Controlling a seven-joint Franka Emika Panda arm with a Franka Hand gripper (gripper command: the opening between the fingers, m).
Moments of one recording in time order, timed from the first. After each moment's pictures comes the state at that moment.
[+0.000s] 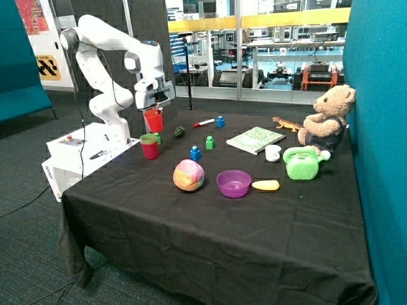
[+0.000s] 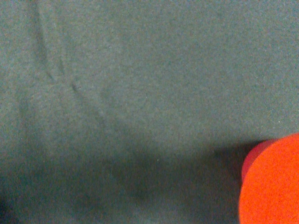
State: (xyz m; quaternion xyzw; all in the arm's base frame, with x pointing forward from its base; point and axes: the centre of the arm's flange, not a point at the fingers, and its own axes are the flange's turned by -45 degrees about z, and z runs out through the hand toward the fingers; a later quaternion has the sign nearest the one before) arm 0.373 -0.097 0.451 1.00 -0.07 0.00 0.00
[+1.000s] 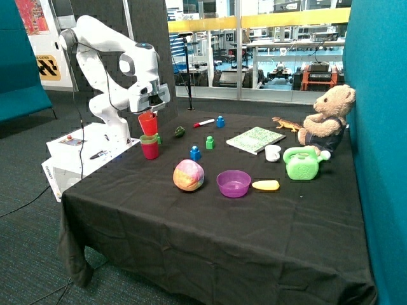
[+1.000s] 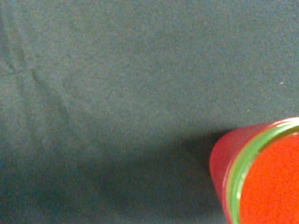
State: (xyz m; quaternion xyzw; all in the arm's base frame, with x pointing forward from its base) arm 0.363 -0.123 0.443 1.00 -0.07 0.00 0.00
